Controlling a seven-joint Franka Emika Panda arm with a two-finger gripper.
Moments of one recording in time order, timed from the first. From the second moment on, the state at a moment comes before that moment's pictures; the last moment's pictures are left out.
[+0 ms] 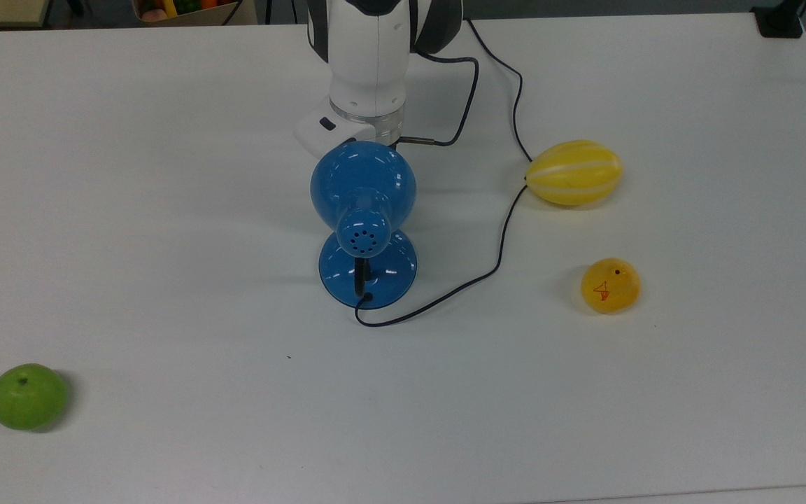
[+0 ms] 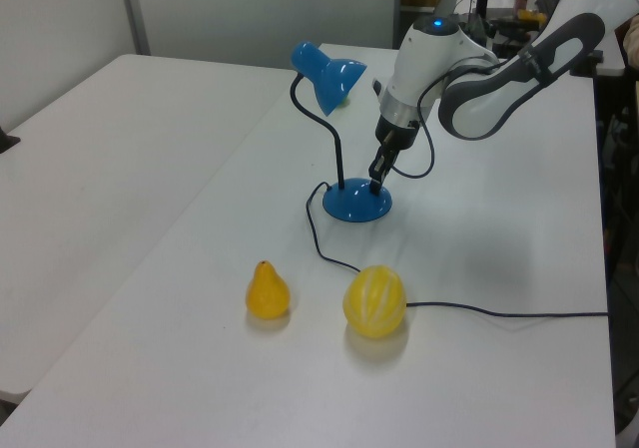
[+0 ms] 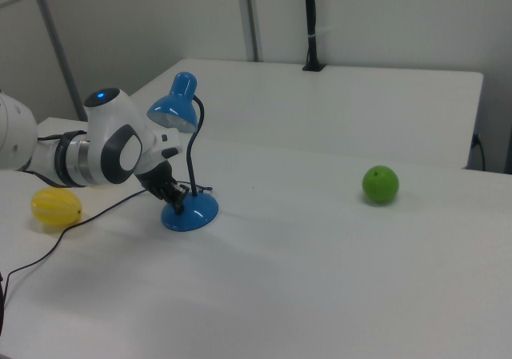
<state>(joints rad) 0.10 0.32 0.05 -1.98 -0.19 2.59 0.30</state>
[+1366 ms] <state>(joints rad) 0.11 0.20 0.05 -1.95 -0.20 2.24 0.30</state>
